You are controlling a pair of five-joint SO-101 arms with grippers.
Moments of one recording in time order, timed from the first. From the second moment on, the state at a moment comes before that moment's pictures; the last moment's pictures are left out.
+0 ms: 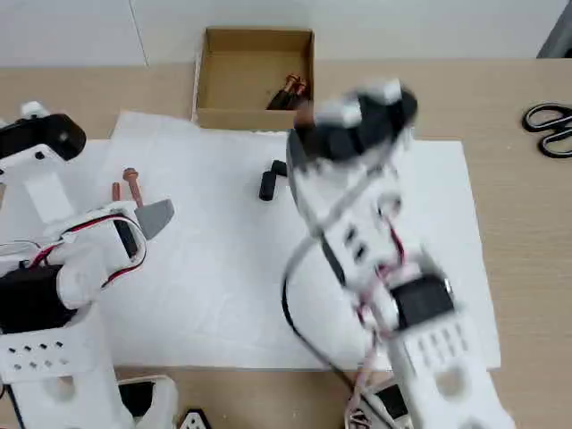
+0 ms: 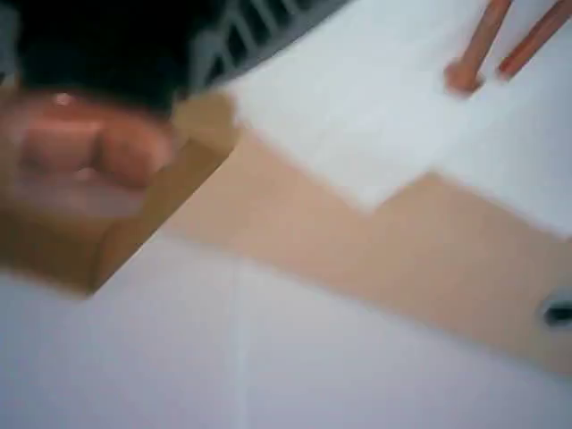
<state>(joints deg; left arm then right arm) -12.0 -43.1 11.7 99.0 19.2 -24.8 -42.5 27.3 32.8 -2.5</state>
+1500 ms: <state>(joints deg) -12.0 -43.1 23.4 99.3 19.3 -21.7 68.6 -60.5 5.9 -2.6</state>
